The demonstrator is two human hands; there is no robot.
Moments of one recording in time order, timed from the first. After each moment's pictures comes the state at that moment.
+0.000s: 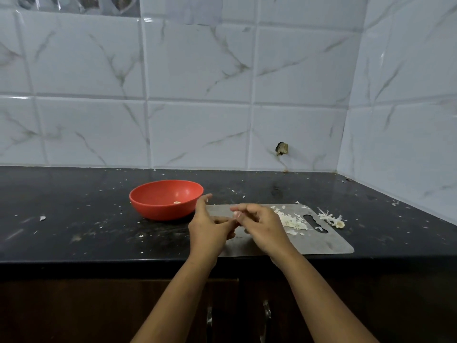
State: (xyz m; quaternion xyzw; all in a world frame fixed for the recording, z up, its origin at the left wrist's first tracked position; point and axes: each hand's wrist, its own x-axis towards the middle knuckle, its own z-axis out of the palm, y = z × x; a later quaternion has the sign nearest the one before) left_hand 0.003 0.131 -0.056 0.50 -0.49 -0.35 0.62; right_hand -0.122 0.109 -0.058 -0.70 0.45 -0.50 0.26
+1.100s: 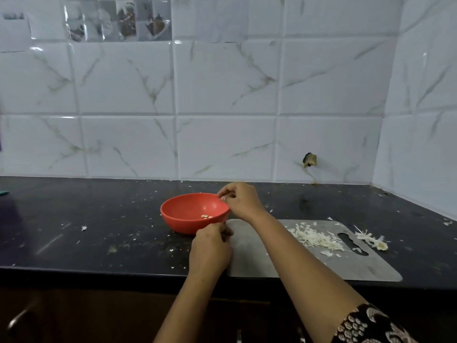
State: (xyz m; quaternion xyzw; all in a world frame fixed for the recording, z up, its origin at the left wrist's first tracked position) left_hand 0.057 0.114 -0.060 0.66 -0.61 -0.09 0.42; right_hand -0.031 0.029 0.000 -0.77 0.45 -0.41 0.17
